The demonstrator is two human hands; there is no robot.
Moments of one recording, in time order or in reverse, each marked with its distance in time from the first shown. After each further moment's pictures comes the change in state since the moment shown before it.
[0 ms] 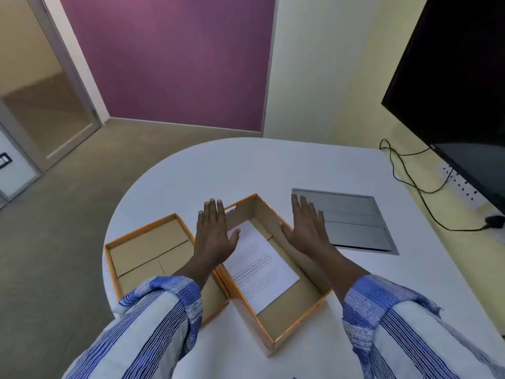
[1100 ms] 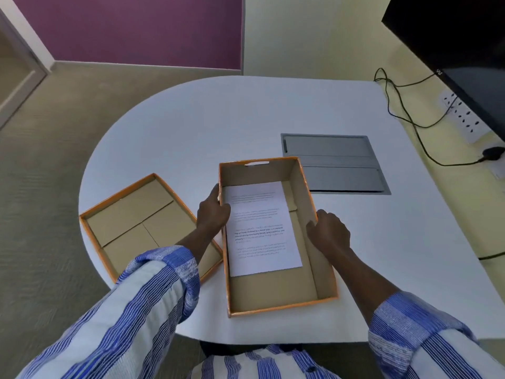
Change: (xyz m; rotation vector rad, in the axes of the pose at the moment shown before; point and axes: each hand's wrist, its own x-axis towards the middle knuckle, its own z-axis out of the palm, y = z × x) left_hand -0.005 0.011 0.046 -0.637 -0.302 -0.428; right_hand -0.087 0.055 0.055 0.054 -0.114 0.491
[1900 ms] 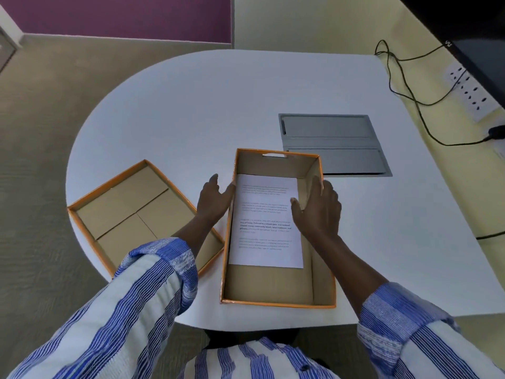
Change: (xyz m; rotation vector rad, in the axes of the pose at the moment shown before) left_hand 0.012 -0.006 0.002 -0.050 -0.064 0.015; right_hand -0.008 -0.044 0.014 0.090 0.237 -0.083
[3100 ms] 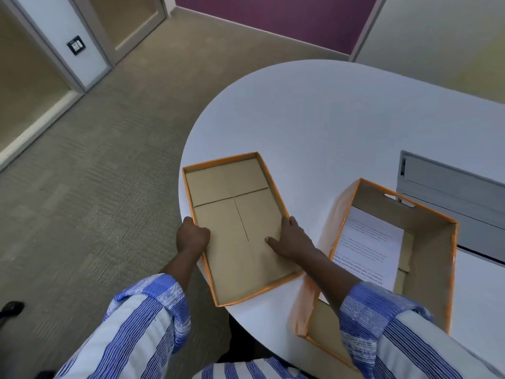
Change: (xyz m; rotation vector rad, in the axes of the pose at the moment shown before) left_hand -0.054 -0.204 -0.169 -0.085 0.442 -0.661; right_hand -0.037 -0.206 0.154 -0.142 -0.836 -0.385
